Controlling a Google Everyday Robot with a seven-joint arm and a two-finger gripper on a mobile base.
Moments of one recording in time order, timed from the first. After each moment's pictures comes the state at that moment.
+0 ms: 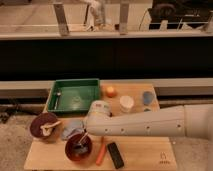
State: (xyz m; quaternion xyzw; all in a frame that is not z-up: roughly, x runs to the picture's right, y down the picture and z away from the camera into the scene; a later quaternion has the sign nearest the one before) arm -0.090 0.183 0.763 -0.13 -0.17 -0.30 0.93
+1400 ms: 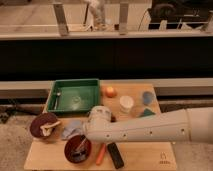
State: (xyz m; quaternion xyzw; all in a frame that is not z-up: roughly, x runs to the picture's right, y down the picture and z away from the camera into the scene) arm -0.081 0.210 0.742 -0.13 -0.19 -0.30 0.92
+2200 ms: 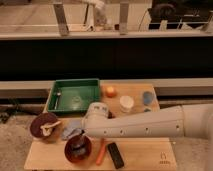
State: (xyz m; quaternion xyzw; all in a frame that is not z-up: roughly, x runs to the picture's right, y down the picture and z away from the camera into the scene) arm -0.100 0.187 0.758 -0.11 -0.19 -0.31 0.92
